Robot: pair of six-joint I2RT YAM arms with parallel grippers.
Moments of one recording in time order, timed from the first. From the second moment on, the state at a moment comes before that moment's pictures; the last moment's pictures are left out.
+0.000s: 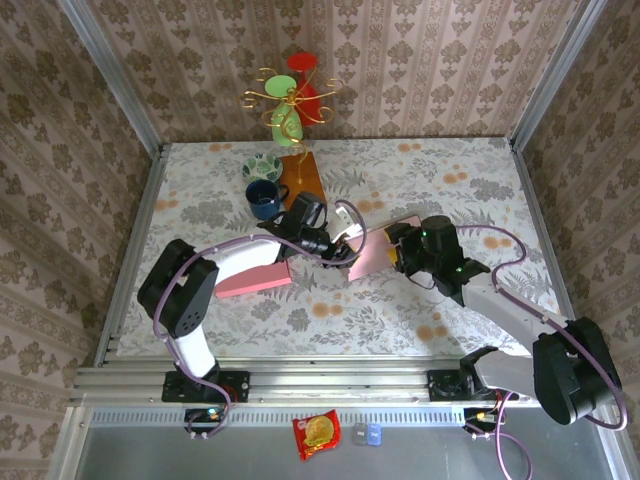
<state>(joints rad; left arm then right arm) -0.73 1.75 1.09 -0.10 0.62 0.20 0.36 1.19 0.59 0.02 -0.19 1.56</state>
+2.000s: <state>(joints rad) -0.66 1.61 0.99 -0.35 0.66 0.51 0.09 1.11 0.98 -0.77 -0.33 0.24</state>
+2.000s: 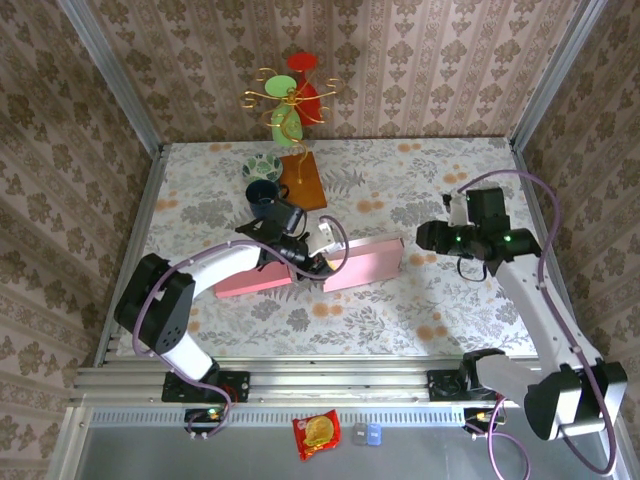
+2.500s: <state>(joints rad) -0.64 1.61 0.99 -0.40 0.71 0.57 0.15 1.27 1.07 -0.79 -0.38 0.01</state>
